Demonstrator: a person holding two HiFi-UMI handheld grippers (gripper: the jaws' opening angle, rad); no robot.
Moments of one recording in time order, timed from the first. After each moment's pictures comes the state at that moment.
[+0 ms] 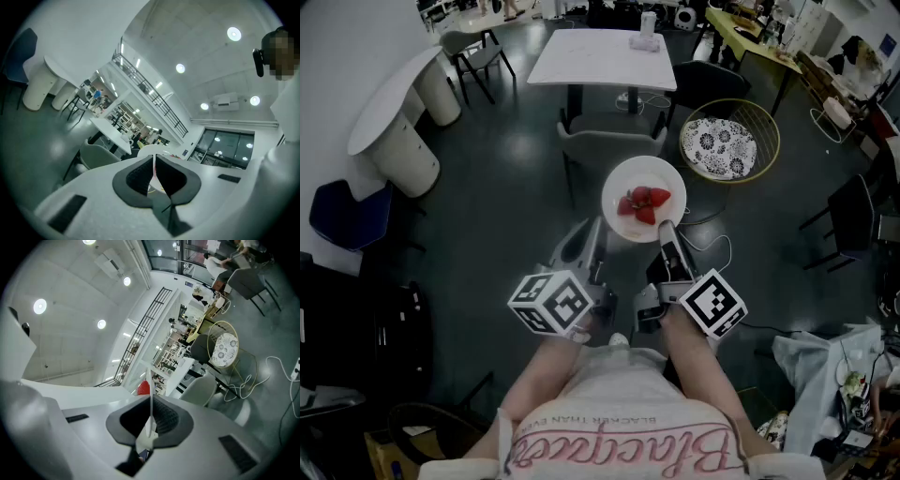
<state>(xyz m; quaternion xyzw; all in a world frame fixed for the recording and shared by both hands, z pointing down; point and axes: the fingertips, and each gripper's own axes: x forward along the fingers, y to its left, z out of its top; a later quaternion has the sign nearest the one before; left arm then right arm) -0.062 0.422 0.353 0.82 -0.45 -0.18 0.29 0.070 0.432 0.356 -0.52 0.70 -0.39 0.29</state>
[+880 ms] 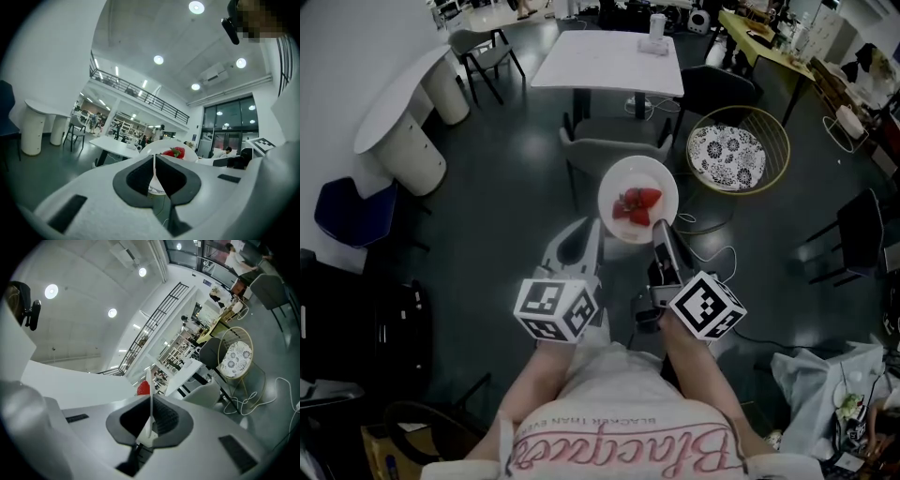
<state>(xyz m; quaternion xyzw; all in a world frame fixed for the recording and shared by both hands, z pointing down) -0.036 0.383 0.348 0.84 -0.51 -0.07 0.15 0.086 0.384 0.356 -0.51 0.76 -0.34 0.23</state>
